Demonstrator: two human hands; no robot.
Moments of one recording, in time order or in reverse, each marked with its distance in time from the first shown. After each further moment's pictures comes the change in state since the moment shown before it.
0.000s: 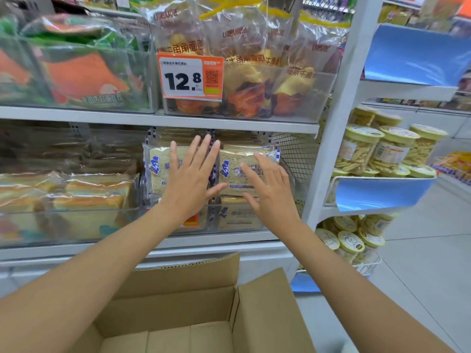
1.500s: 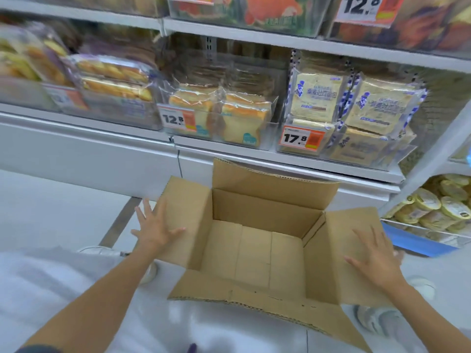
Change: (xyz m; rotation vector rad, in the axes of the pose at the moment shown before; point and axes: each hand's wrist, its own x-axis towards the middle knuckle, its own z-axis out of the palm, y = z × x) left_hand -0.431 -0.154 -0.070 -0.281 -0.789 -1.117; right_hand -0.253 -0.077 -0.026 0.033 -0.967 0.560
